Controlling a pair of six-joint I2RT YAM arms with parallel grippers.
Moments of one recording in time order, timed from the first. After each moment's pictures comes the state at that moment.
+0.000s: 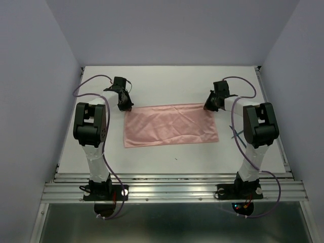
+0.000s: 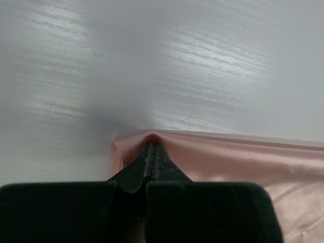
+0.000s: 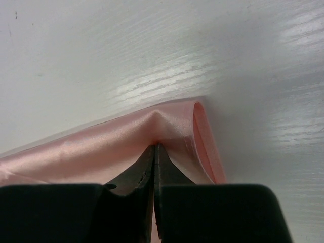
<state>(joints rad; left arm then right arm) -0.15 1.99 1.37 -0.41 0.00 -0.48 0.16 1.96 1.24 -0.15 -0.02 0.61</state>
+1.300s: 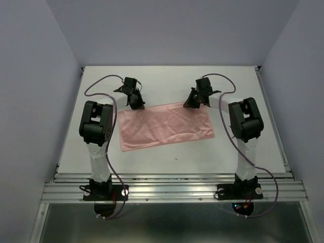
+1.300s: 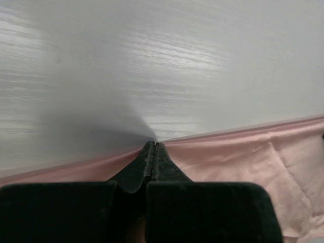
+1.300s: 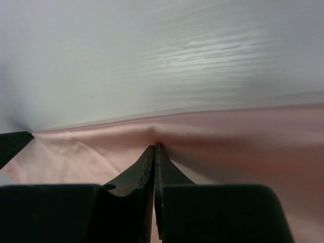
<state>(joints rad) -0.27 2.05 1.39 -0.27 0.14 -0.59 0.35 2.15 1.48 -0.15 -0.18 0.70</state>
